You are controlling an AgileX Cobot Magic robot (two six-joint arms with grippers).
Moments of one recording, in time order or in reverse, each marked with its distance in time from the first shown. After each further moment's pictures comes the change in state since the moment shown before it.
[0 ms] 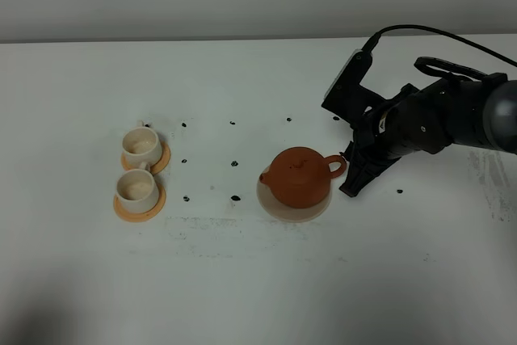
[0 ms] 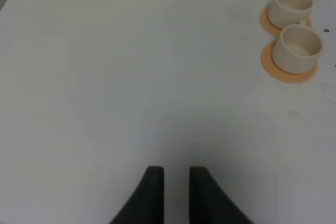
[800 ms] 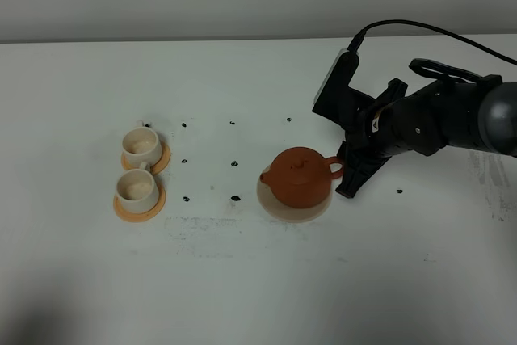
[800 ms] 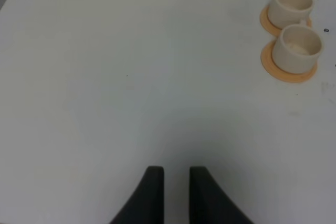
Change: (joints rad) left arm 0.000 0.000 0.000 0.000 0.000 -0.002; right arm 0.020 0.000 0.000 0.030 -0.031 -0.117
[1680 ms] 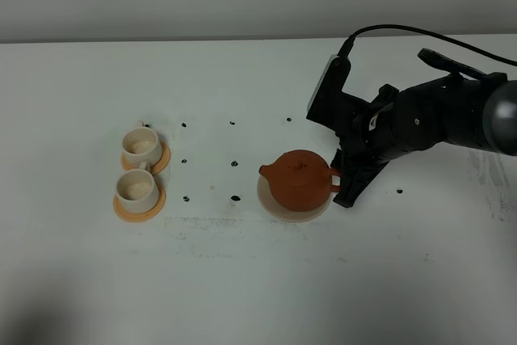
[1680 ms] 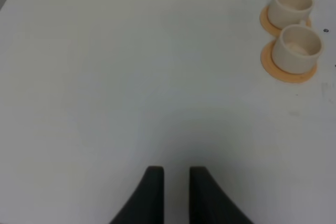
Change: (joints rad) left arm 0.000 0.000 0.000 0.000 0.000 0.001; right arm 0.017 -0.031 0.000 0.224 0.083 -0.229
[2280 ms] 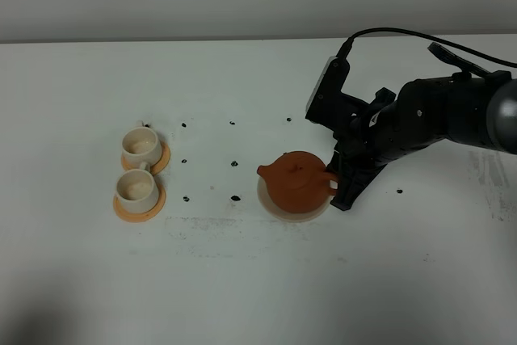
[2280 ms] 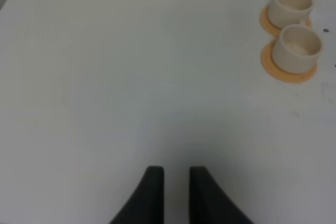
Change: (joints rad) left arm 0.000 0.000 0.000 0.000 0.000 0.001; right arm -0.003 -0.008 0.000 0.175 0.038 -0.150
